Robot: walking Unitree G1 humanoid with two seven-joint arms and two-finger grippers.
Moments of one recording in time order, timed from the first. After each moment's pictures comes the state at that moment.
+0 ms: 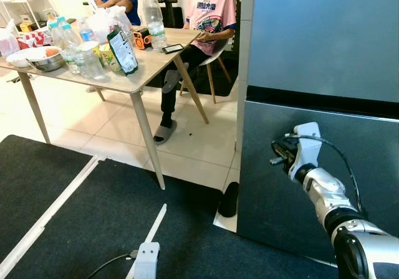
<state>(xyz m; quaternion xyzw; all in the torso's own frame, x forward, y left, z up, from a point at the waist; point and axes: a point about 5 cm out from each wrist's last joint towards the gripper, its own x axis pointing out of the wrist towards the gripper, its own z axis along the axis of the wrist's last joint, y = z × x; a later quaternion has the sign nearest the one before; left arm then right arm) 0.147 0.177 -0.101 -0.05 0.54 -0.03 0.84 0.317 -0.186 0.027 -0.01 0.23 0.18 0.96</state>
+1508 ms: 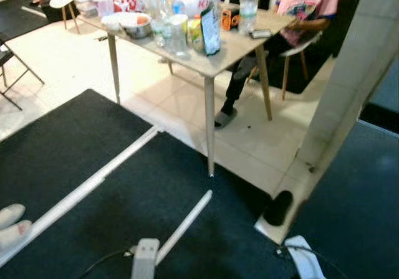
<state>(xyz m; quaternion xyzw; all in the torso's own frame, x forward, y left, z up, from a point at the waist) 0.155 0.178 -0.098 -0.01 0.53 -0.03 0.85 0.148 -0.216 -0.095 -0.10 0.57 0.11 0.81</state>
